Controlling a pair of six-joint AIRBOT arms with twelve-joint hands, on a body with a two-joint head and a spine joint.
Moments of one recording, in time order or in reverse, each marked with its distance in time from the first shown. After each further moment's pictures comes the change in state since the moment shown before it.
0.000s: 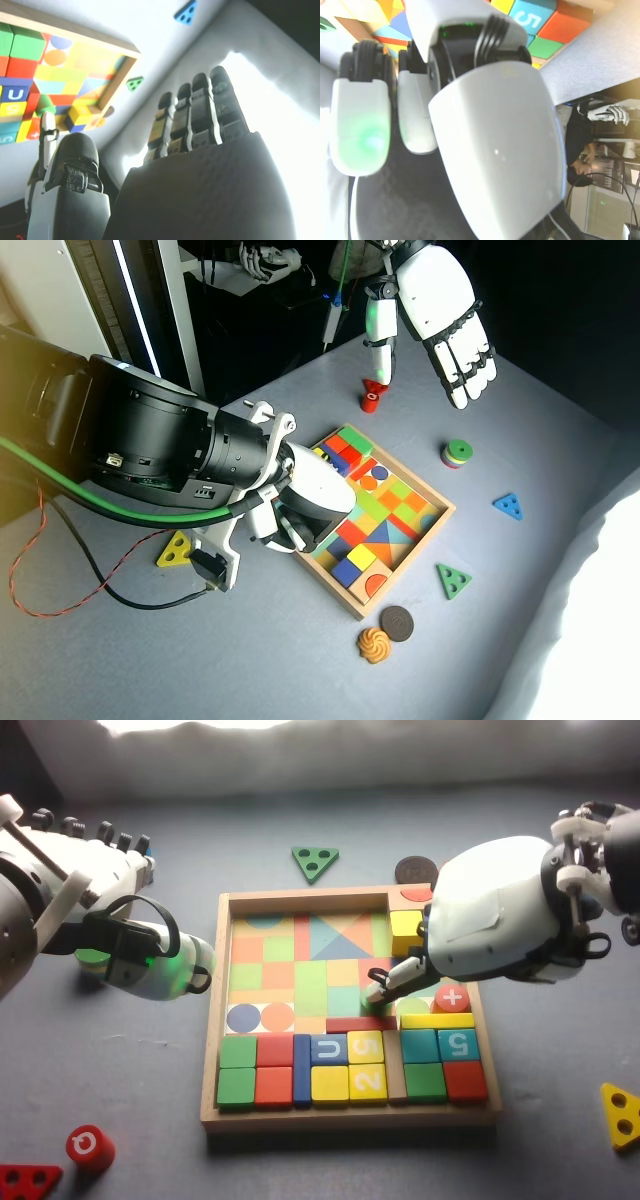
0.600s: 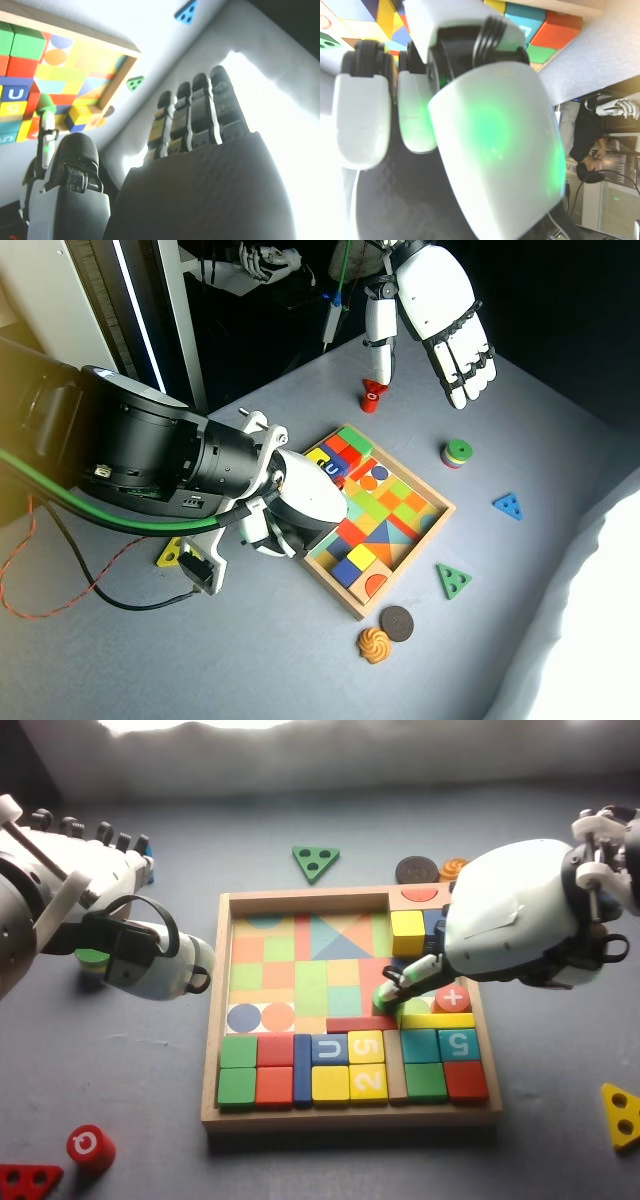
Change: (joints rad) left arm 0.000 0.000 0.000 0.000 -0.001 0.000; right arm -0.012 0.031 0.000 0.012 0.006 0.040
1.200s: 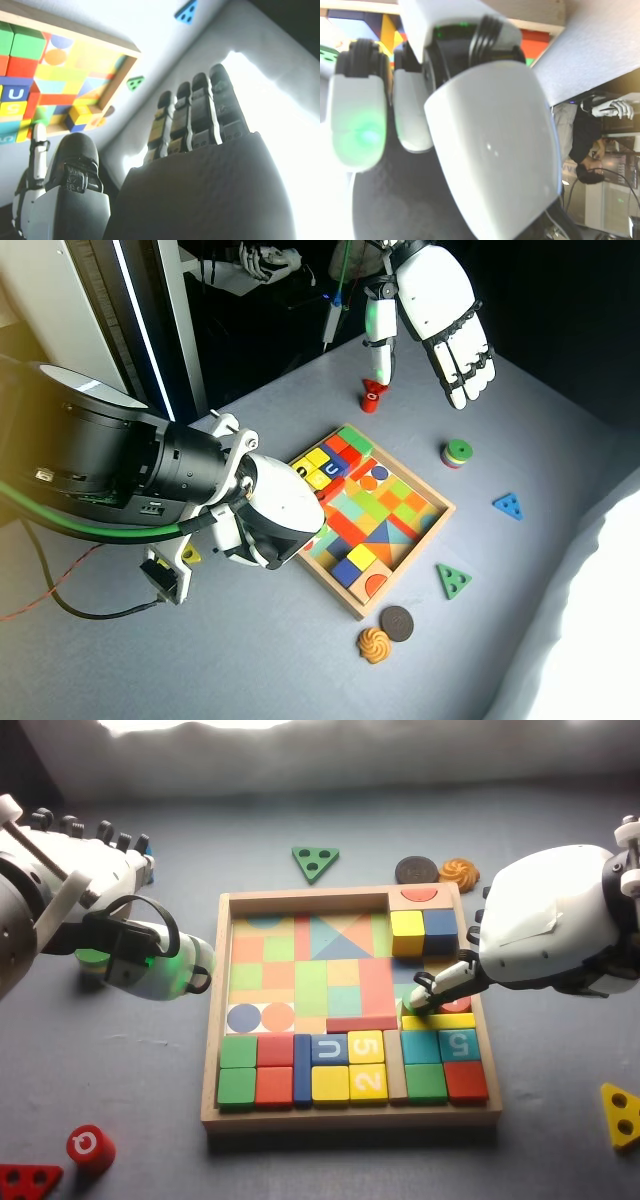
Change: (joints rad) left arm 0.000 0.000 0.000 0.000 0.001 0.000; right arm -0.006 0.070 -0.043 -0.006 0.039 0.000
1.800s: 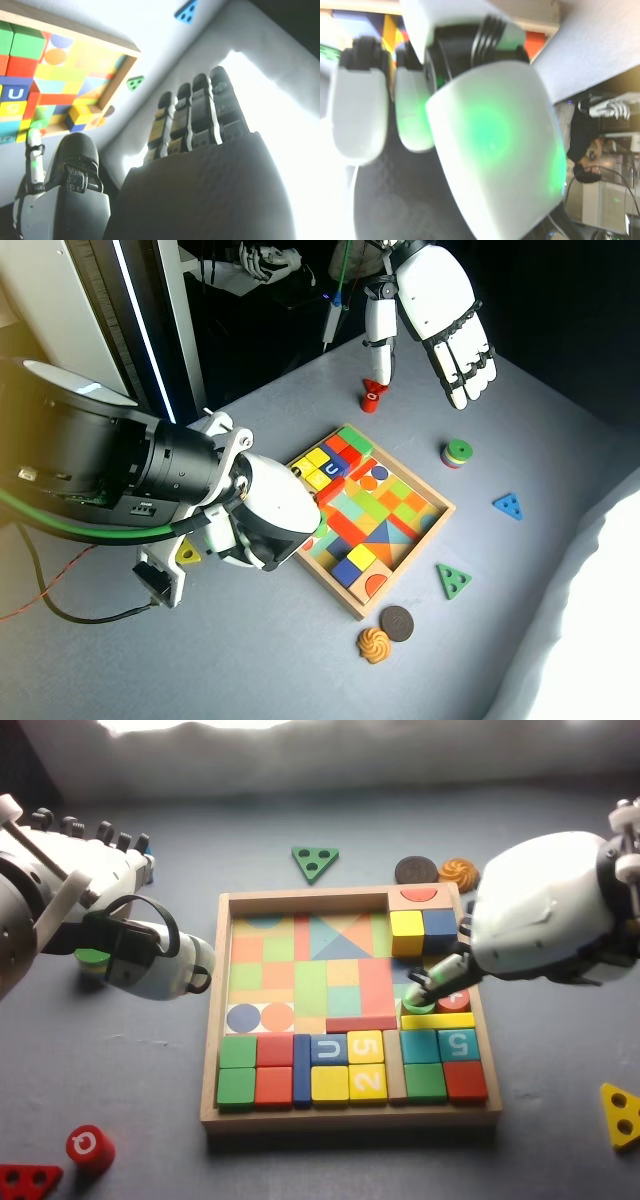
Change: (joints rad) left arm 0.000 0.000 0.000 0.000 0.000 0.000; right arm 0.045 -0.011 0.000 -0.008 0.013 0.000
